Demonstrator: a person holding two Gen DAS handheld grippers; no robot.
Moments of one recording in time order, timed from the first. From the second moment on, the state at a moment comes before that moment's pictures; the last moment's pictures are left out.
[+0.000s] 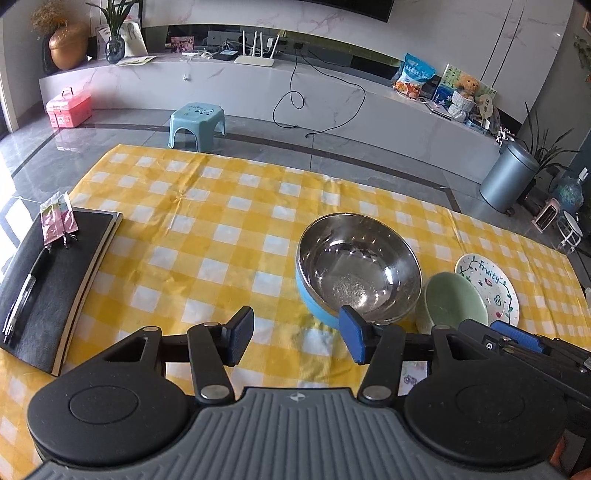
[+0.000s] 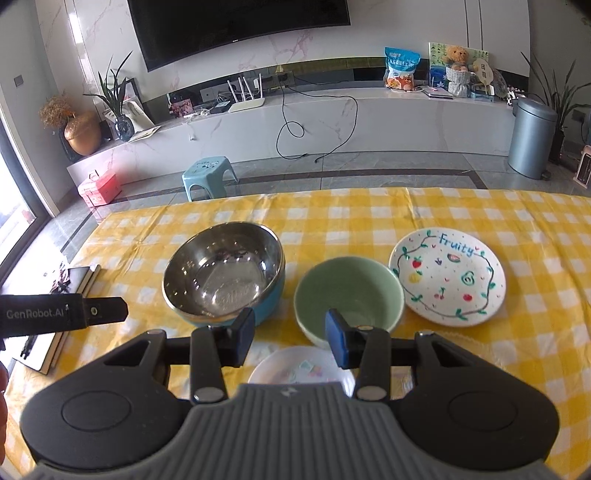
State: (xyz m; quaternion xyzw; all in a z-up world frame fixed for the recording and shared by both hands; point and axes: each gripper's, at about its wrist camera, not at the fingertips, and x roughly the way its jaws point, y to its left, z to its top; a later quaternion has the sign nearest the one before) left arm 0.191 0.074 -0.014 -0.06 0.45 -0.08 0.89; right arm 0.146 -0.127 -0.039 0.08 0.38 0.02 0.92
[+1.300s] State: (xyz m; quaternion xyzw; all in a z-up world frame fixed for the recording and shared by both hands) left arm 0.266 0.045 -0.077 -0.06 0.50 -0.07 0.86; right arm 0.235 -0.110 -0.086 0.09 0.42 0.02 0.90
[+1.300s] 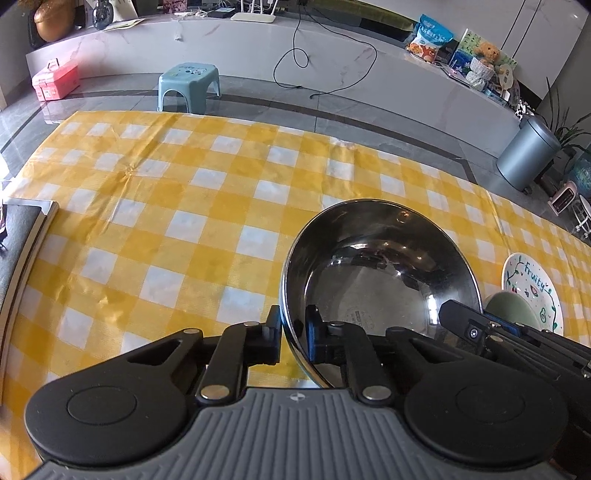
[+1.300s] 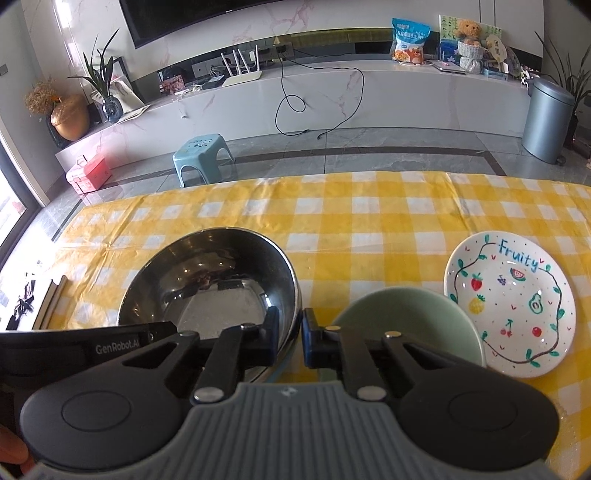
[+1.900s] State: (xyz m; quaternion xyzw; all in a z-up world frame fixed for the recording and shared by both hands) left arm 0.185 0.058 -0.015 -0.04 0.44 -0.05 0.89; right arm 0.159 -0.109 -0.046 0.15 0.42 0.05 0.90
